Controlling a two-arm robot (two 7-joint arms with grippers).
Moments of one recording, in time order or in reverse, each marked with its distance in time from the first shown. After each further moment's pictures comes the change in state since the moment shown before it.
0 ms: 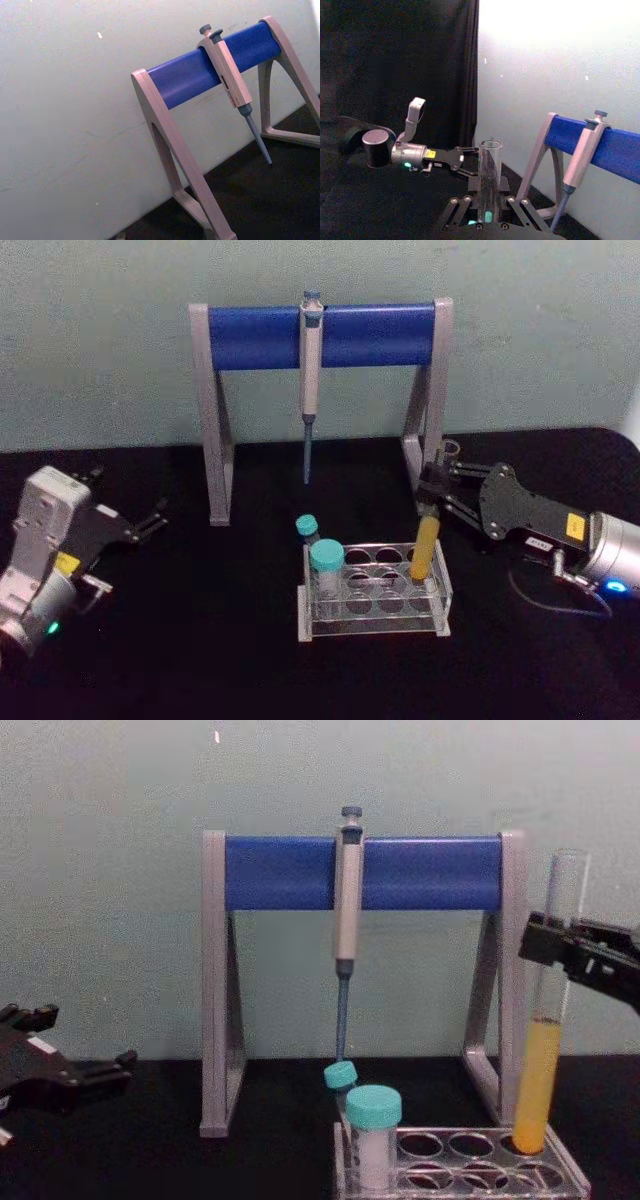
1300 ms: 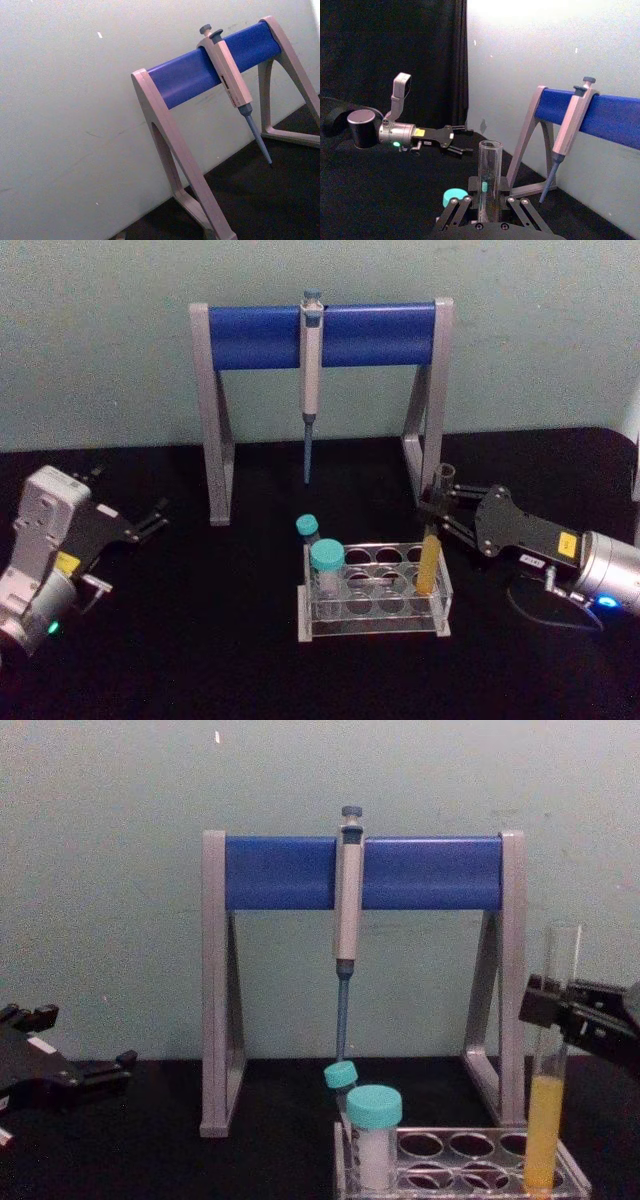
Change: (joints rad) left arm 0.000 0.000 0.000 0.000 0.000 0.000 0.000; right arm 0.013 -0.039 0.000 0.121 -0.050 -0.028 0.013
